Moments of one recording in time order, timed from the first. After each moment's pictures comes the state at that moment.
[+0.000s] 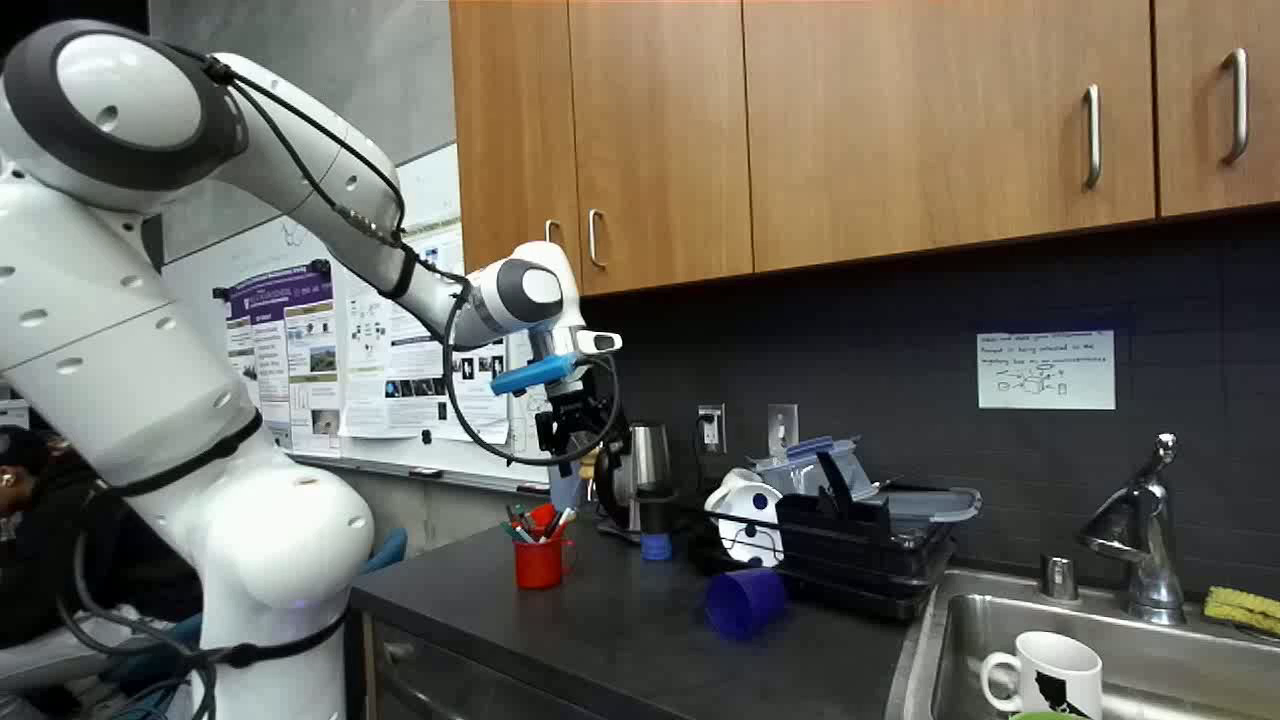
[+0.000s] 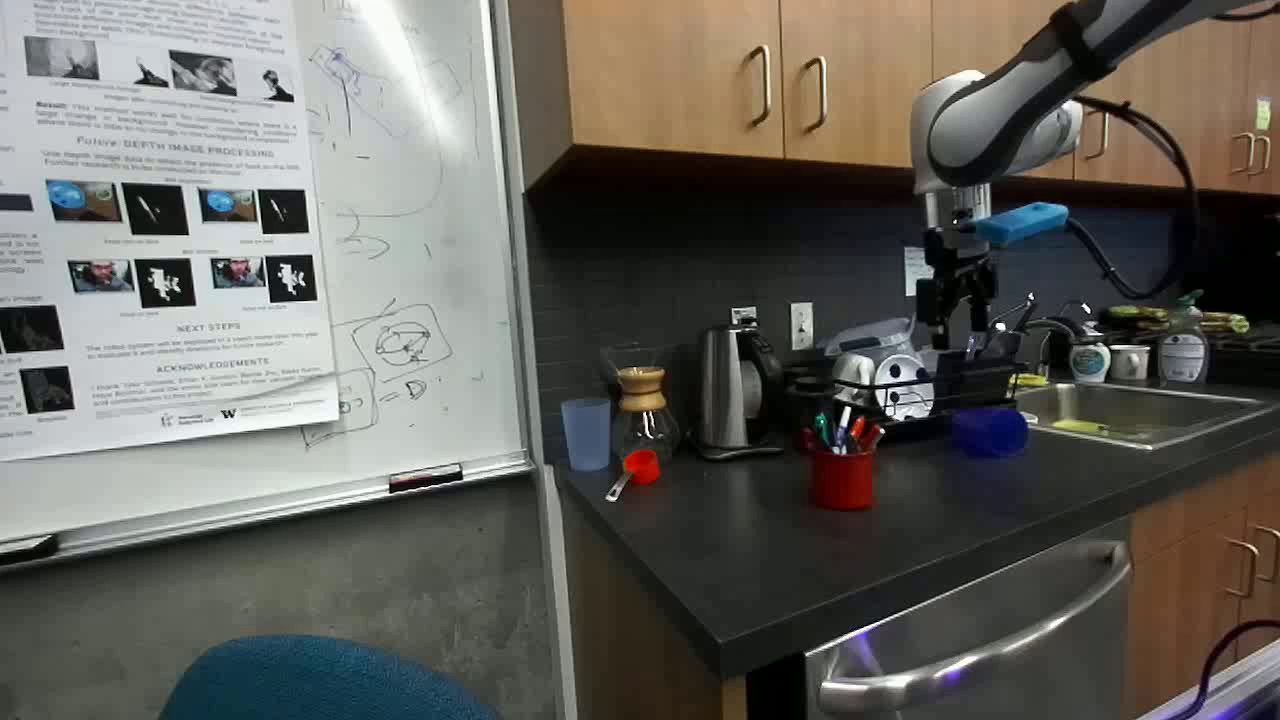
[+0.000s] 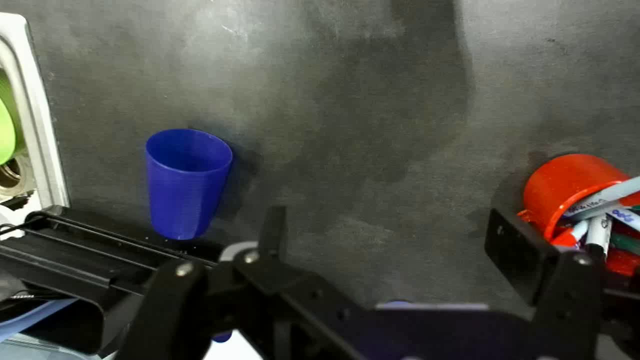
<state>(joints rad) -0.04 -0.53 0.04 -2.54 -0.20 2.08 -0.01</state>
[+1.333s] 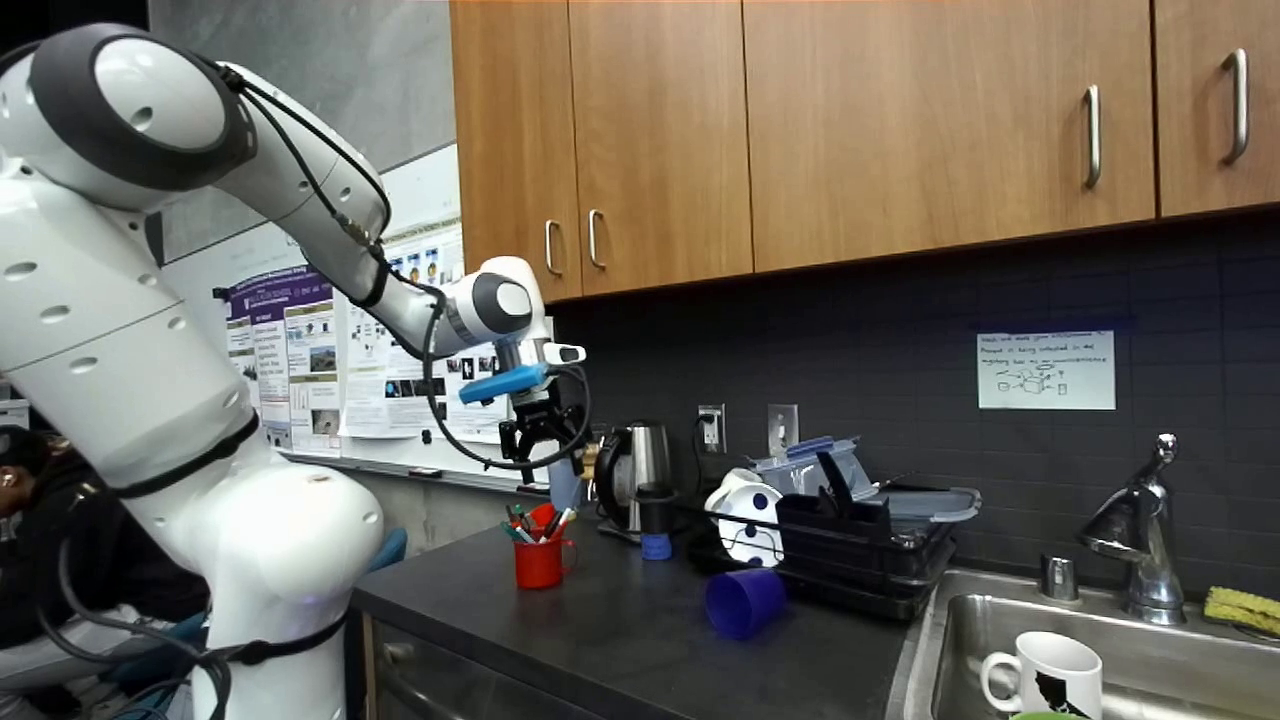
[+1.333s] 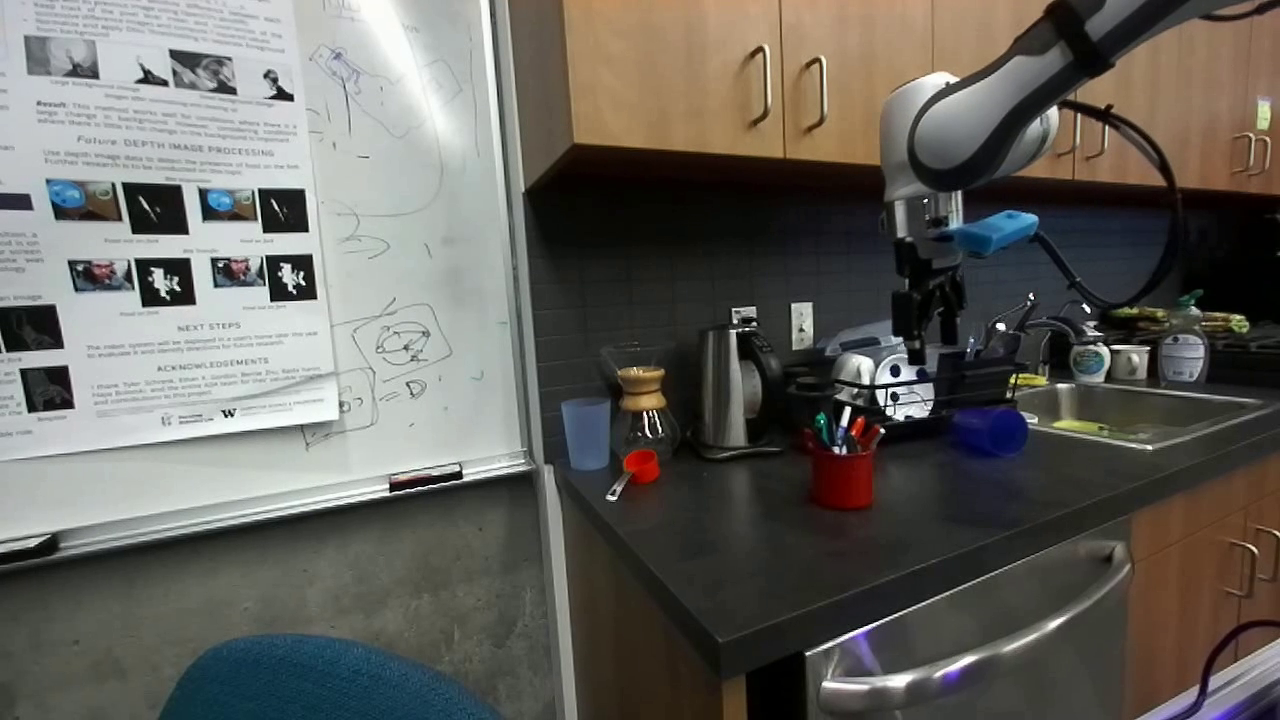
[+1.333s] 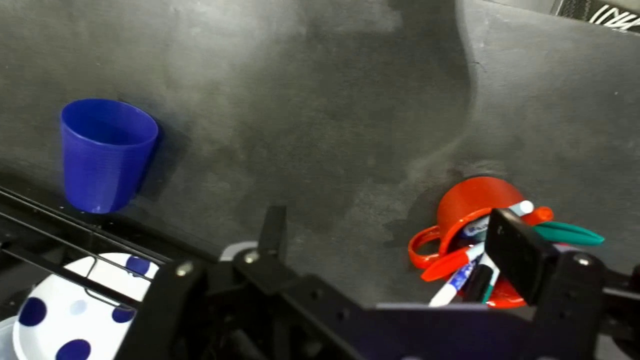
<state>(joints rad) 0.07 -0.53 0.11 -2.57 -0.16 2.08 -0.01</state>
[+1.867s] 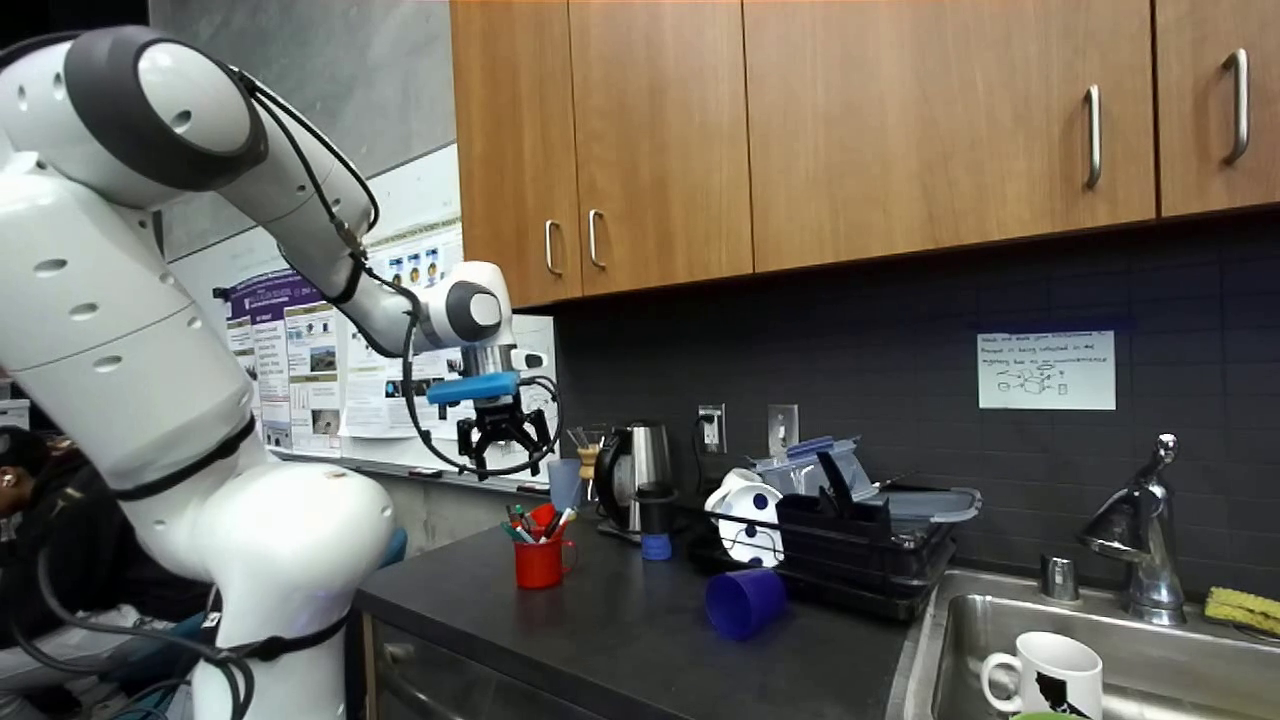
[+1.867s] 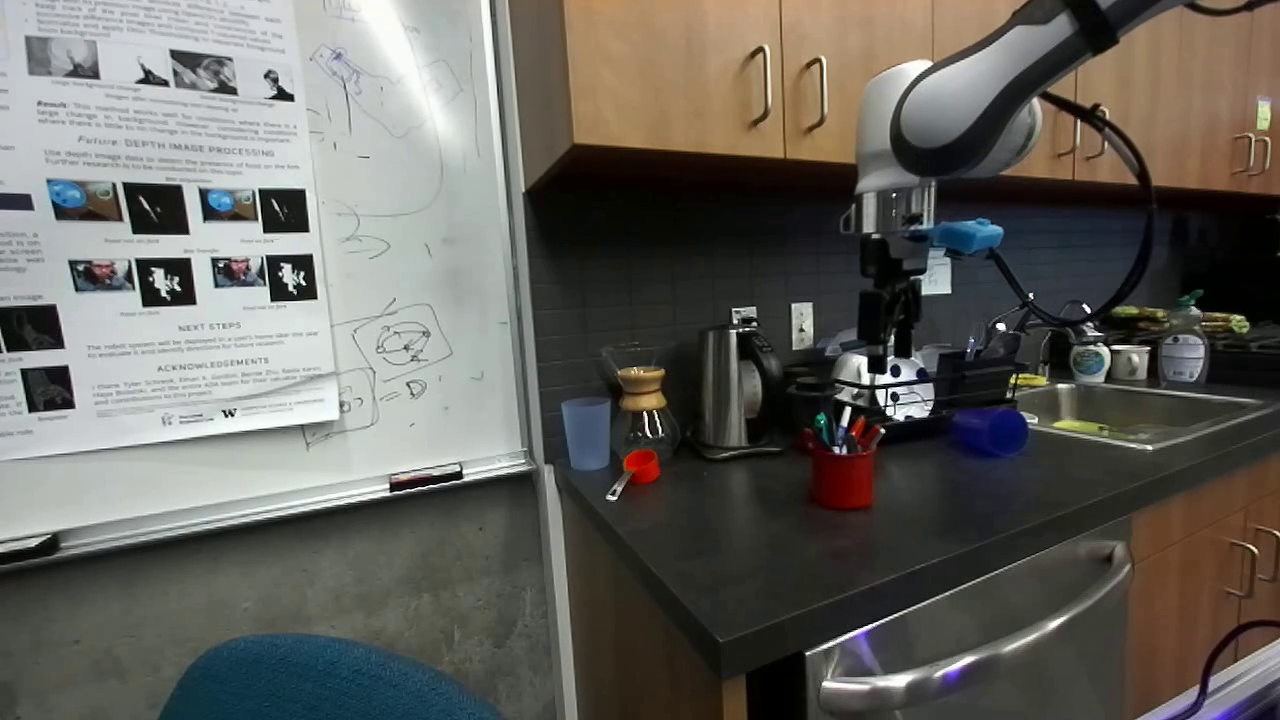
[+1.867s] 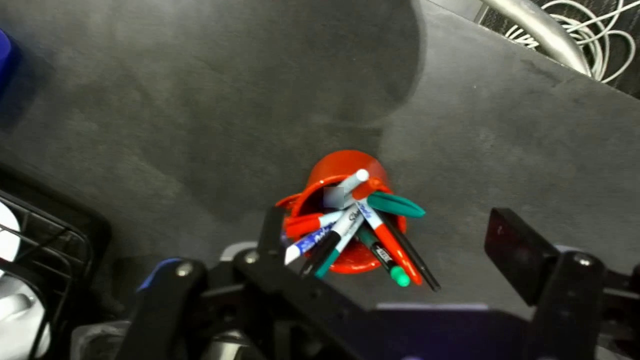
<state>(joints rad) 0.22 -0.53 0.13 -2.58 -0.02 2.13 -0.09</state>
